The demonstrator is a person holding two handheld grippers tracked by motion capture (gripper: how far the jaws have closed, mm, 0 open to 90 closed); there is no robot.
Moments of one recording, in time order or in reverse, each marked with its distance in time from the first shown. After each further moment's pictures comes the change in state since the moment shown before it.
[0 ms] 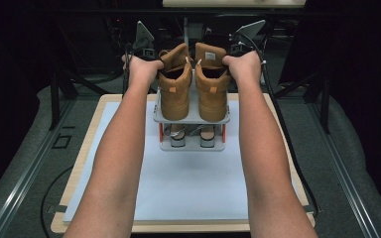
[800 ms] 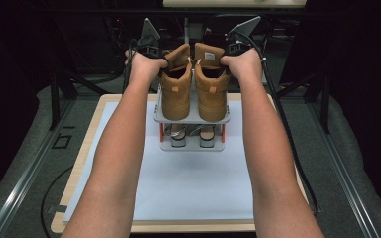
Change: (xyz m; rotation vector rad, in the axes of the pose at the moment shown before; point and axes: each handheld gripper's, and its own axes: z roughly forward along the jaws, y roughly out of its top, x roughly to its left) left arm -0.010 0.006 0.000 0.035 0.040 0.084; right arm 0.005 0.003 -0.001 0.021 -0.025 -0.109
